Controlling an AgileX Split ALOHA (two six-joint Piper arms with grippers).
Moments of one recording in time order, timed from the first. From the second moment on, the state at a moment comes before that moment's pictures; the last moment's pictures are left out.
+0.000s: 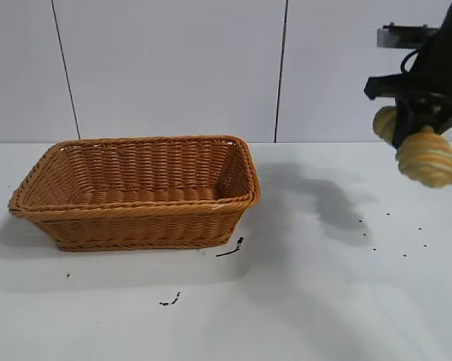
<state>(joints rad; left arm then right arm) -0.04 -0.01 -0.50 0.00 1.07 0.07 0.11 1.99 -1.82 0.07 1.20 -0.05</state>
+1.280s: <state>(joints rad) -0.04 -0.01 -0.50 0.00 1.07 0.07 0.67 2.43 -2.25 0.04 0.90 -0.92</state>
